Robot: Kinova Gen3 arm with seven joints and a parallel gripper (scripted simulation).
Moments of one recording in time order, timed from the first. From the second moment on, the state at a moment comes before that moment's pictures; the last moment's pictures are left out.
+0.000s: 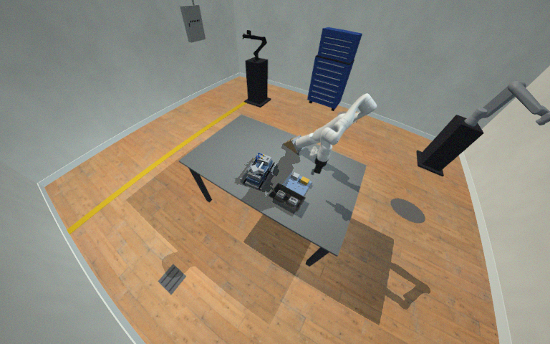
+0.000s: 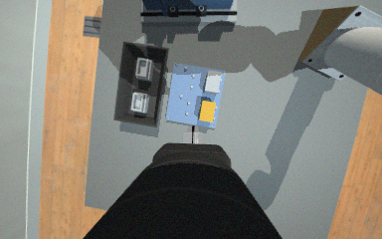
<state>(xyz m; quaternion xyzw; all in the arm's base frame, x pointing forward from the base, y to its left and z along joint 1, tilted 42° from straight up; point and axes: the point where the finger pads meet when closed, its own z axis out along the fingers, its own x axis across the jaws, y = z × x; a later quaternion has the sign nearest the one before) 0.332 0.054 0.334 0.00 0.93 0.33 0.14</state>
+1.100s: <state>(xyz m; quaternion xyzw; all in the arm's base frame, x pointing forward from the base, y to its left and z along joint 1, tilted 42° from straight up) 0.347 0.083 0.296 0.00 0.93 0.33 0.15</state>
